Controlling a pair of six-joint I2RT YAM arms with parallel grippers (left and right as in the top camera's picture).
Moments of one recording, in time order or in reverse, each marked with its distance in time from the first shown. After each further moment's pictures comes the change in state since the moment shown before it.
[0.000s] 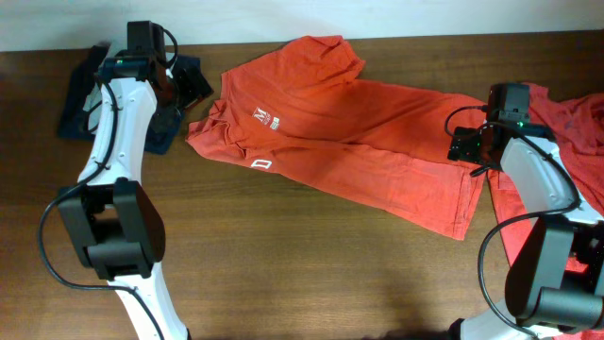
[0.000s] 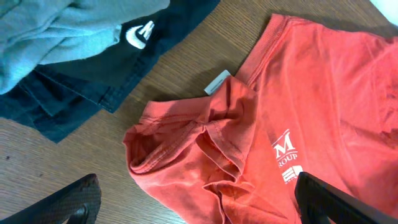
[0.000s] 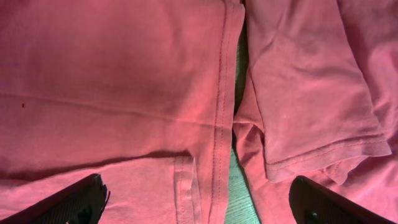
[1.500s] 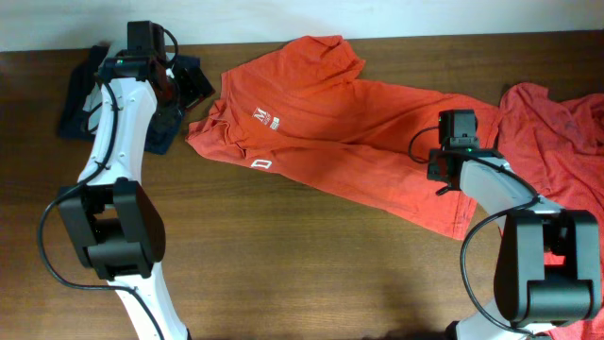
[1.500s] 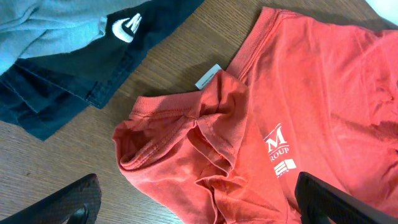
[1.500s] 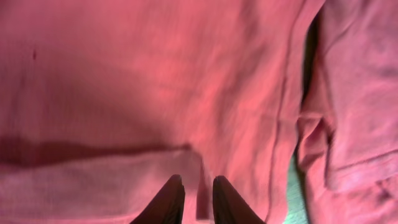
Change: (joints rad) left arm 0.000 0.000 0.000 0.000 0.037 0.000; right arm 0.173 0.012 -0.228 0.286 0.171 -0.006
